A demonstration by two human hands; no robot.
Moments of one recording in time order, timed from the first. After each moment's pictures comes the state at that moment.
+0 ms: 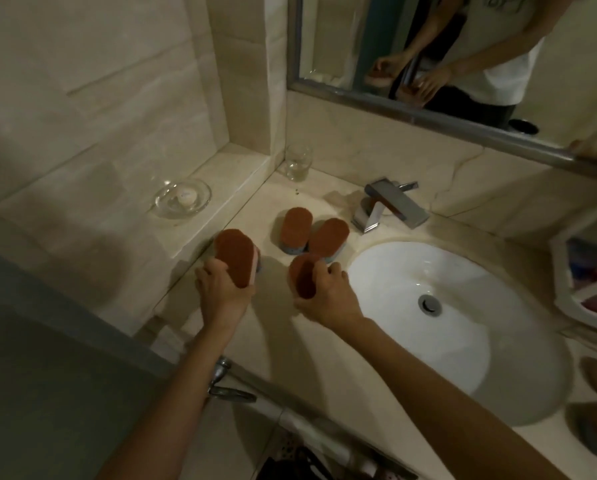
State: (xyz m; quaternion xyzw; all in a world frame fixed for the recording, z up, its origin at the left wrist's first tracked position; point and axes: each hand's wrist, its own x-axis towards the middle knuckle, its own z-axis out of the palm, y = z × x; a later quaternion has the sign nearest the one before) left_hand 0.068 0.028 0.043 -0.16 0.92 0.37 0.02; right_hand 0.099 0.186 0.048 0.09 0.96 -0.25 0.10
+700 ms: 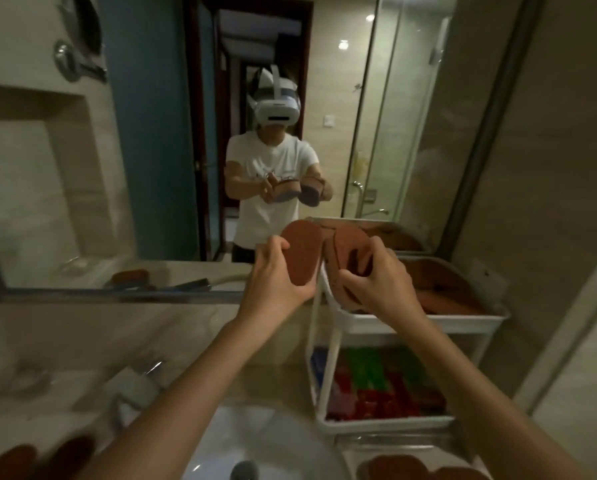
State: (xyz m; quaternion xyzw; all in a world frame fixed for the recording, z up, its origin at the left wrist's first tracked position) left_hand 0.120 0.459 0.294 0.36 0.82 0.45 -0.04; right_hand 0.220 0.570 0.304 0.30 0.87 -0.24 -0.32
